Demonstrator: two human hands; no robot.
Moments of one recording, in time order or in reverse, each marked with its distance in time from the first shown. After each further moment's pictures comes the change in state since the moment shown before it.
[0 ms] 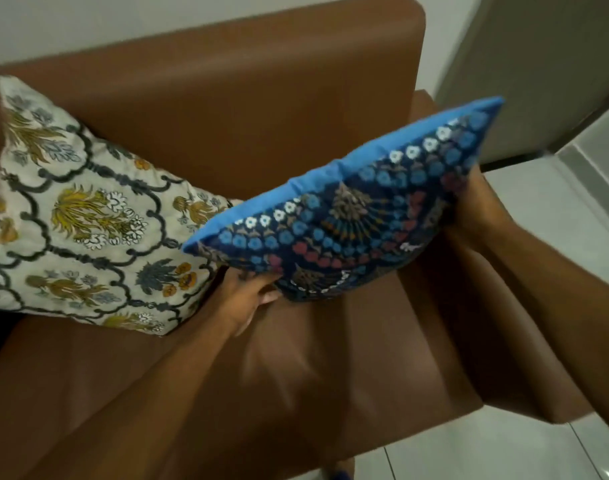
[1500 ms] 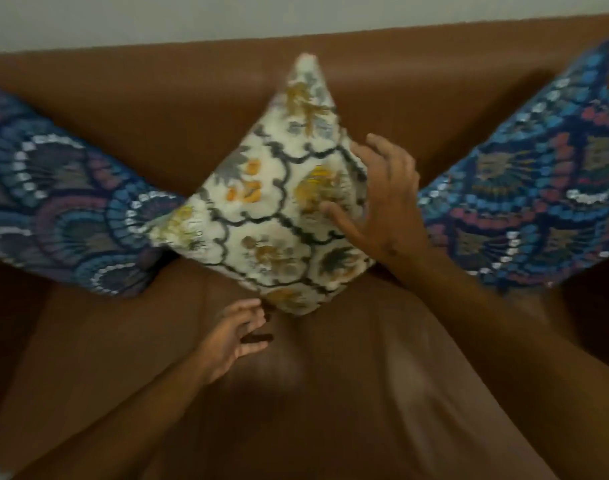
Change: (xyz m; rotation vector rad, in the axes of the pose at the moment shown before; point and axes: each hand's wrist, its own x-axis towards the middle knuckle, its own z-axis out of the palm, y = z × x) left_hand -0.082 -0.003 -0.284 -0.170 0.327 -0.300; right_hand -0.048 0.070 0.358 -0.996 -0.170 -0.977
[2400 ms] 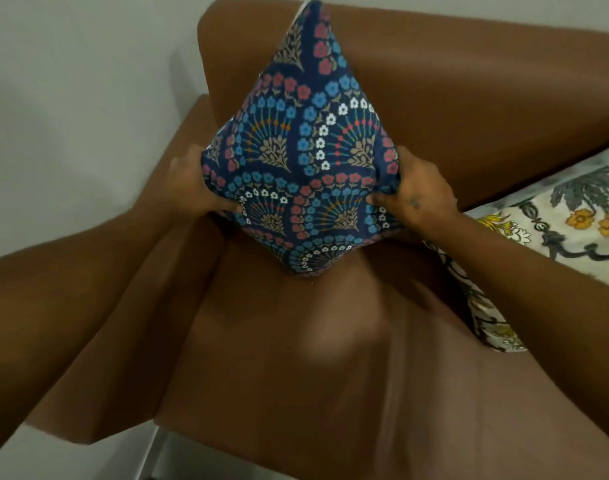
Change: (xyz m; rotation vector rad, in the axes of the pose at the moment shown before) left_hand 0.022 0.284 -0.424 1.058 0.400 0.678; right_hand 0.119 -0.272 0.257 0.053 -0.548 0.173
